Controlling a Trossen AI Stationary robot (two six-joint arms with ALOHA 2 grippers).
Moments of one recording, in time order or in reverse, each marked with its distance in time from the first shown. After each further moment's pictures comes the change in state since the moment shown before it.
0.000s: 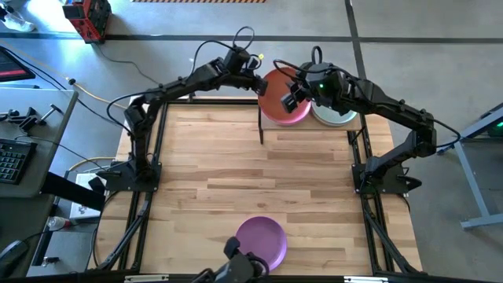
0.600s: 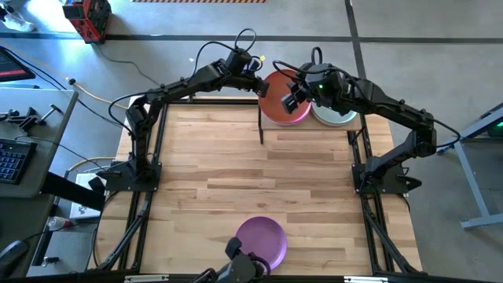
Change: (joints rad) left arm -0.007 0.014 0.000 0.005 0.000 0.001; right arm 0.000 0.000 0.000 -0.024 0.001 0.026
